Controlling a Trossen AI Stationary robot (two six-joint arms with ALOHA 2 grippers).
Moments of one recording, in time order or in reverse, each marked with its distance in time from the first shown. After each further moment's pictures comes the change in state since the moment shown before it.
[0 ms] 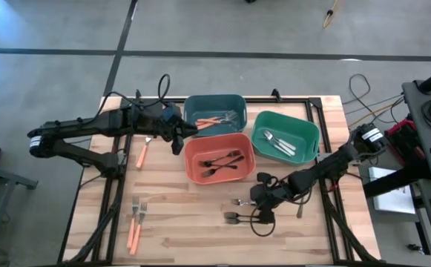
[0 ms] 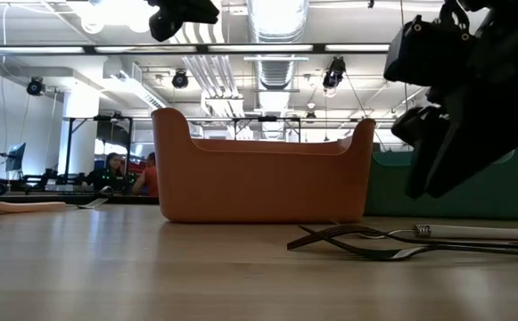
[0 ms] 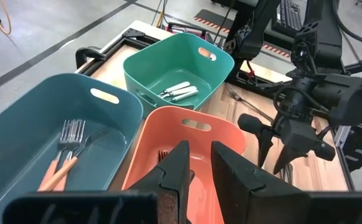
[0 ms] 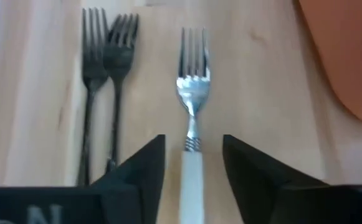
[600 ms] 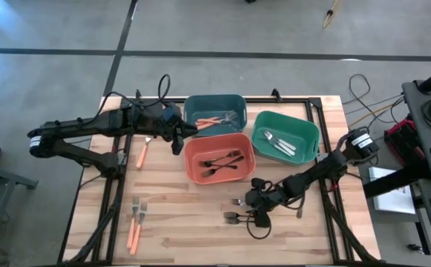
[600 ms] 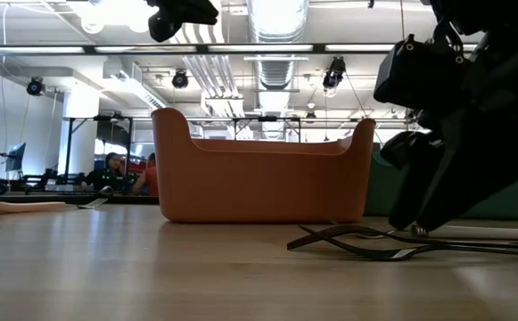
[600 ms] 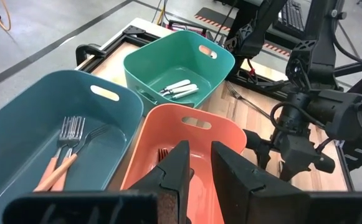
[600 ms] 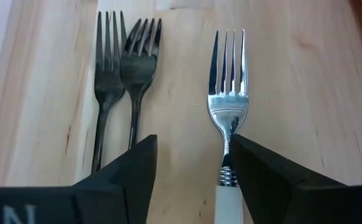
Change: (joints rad) left arm 0.000 0.000 0.000 -0.008 0.000 -0.008; right arm 0.000 0.133 -0.013 0.204 -0.039 -0.005
